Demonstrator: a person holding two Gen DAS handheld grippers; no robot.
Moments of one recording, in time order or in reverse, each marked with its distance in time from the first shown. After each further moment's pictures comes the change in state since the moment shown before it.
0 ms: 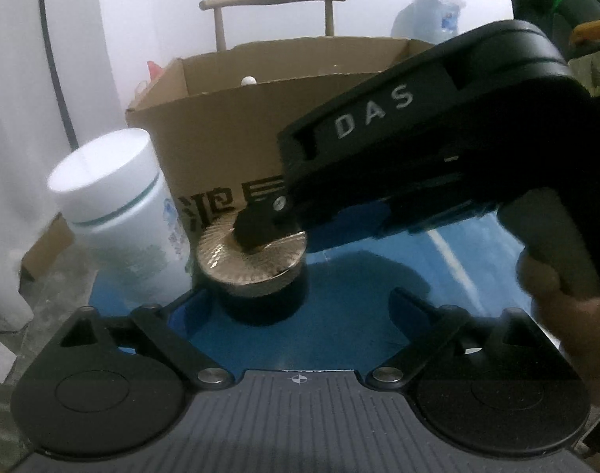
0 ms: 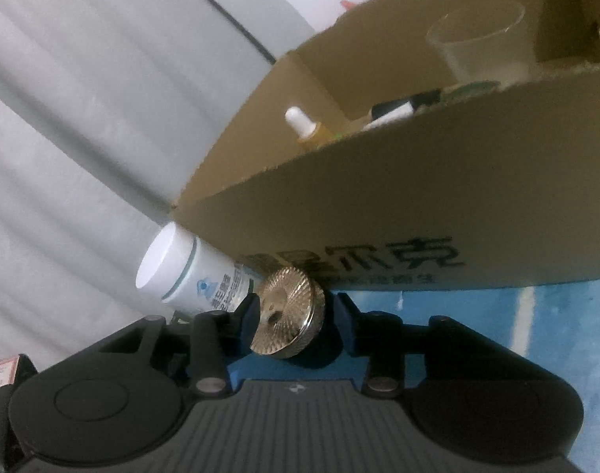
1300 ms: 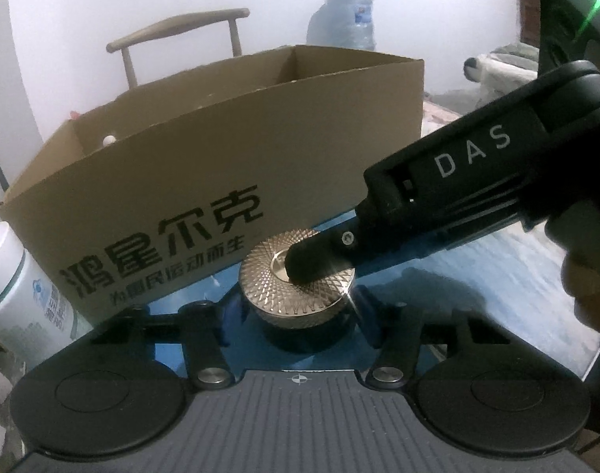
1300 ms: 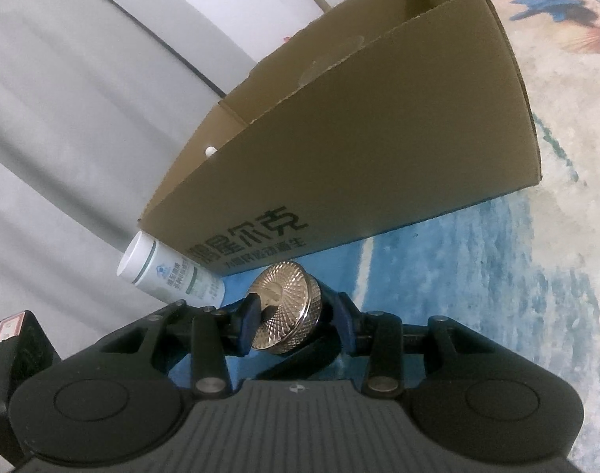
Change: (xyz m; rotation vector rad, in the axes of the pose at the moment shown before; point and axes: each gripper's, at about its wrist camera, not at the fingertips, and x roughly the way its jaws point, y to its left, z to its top) left arm 0.003 -0.049 0.010 0.200 -0.039 -0.140; right arm -0.076 -0.048 -0.042 0.114 -0.117 -0.077
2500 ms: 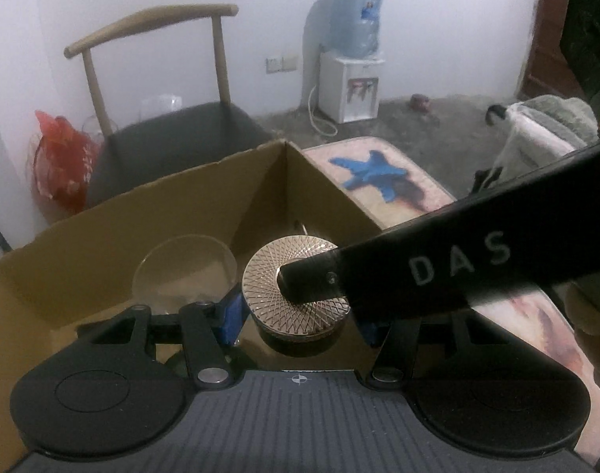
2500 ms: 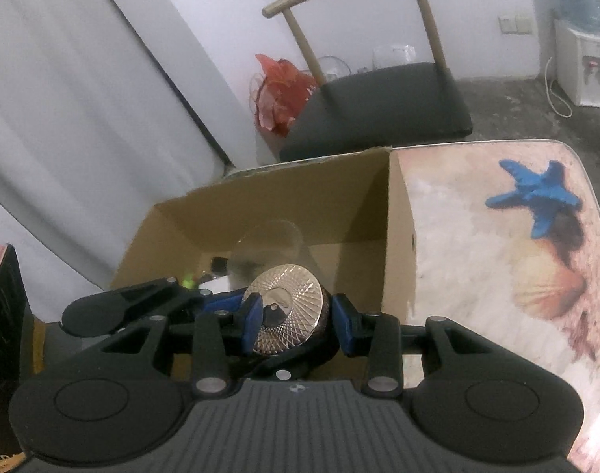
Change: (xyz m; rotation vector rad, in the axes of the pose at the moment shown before) left arm 0.086 0.009 0.175 -0.071 0.101 -0.069; right arm -0.015 0.005 0.181 -0.172 0.051 -0.217
